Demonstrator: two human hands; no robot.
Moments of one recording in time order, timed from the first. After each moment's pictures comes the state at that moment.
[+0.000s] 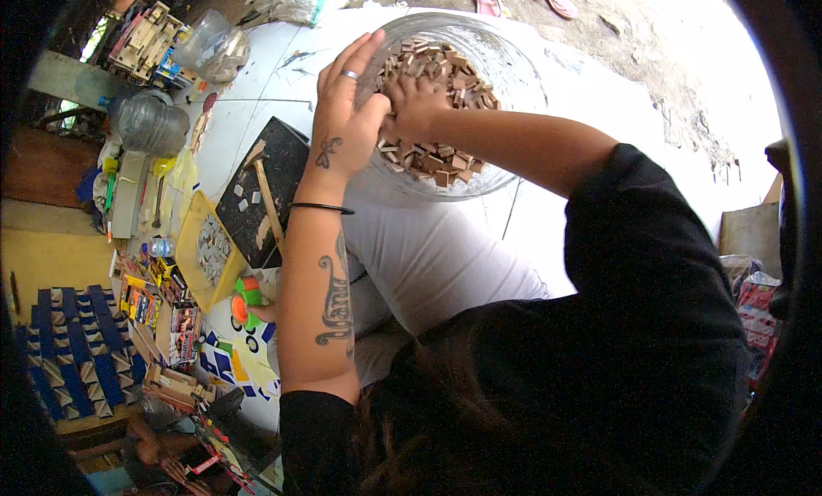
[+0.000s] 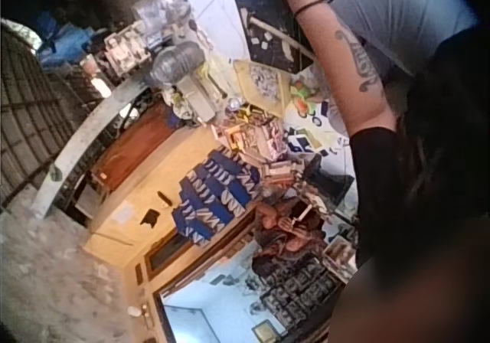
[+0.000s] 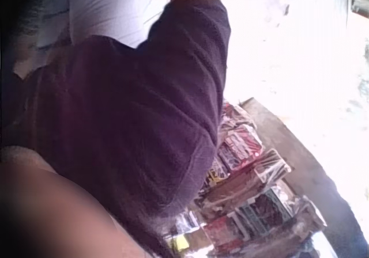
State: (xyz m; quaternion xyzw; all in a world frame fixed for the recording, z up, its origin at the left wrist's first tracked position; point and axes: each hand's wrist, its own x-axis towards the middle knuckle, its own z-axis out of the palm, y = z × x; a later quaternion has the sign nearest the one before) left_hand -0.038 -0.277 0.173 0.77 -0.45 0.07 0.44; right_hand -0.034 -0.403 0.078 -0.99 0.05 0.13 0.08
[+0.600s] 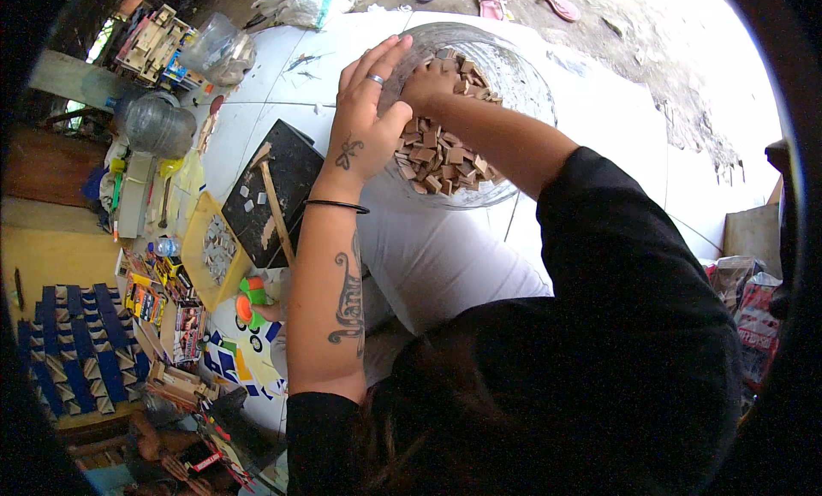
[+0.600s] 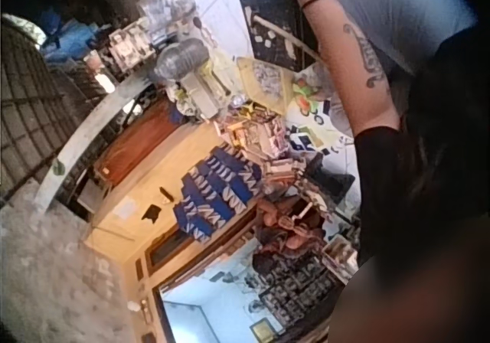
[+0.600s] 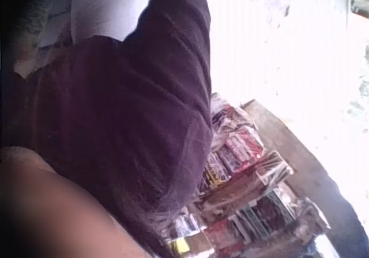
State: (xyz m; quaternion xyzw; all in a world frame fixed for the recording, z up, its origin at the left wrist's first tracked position) left_hand -0.050 -0.288 0.175 0.78 -0.49 0.07 0.38; right_hand -0.001 -0.428 0.076 -0.98 0.13 0.11 0.12
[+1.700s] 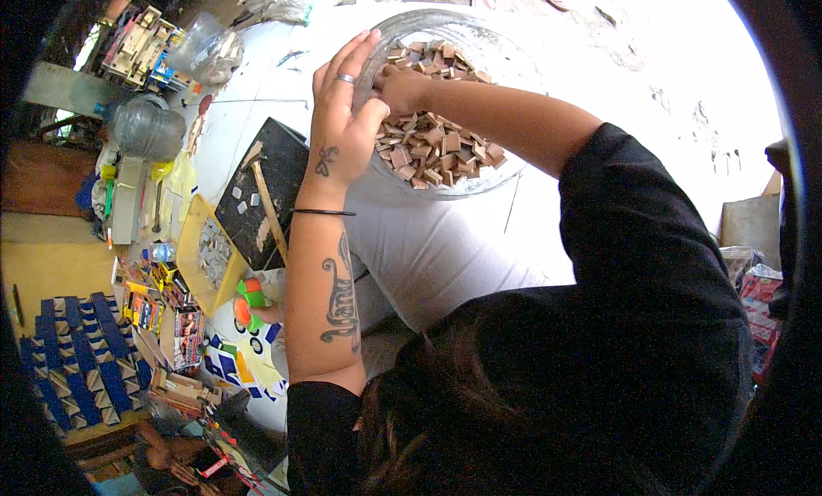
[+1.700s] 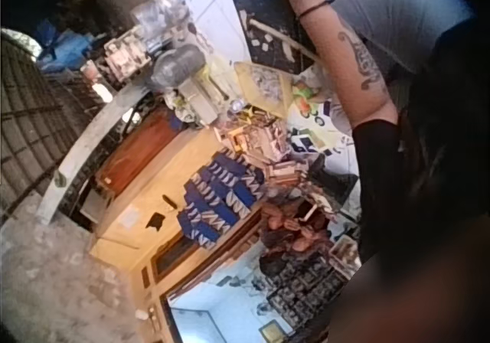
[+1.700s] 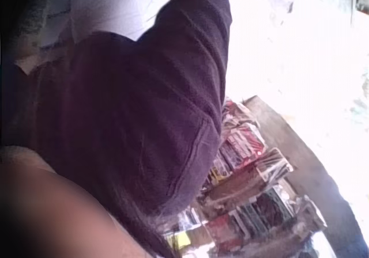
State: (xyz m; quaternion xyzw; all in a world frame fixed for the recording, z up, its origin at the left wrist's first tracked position) left_hand -0.042 -0.275 0.171 0.77 -0.48 0.09 0.42; right_hand 0.030 -0.423 0.044 -0.98 -0.11 0.05 0.14
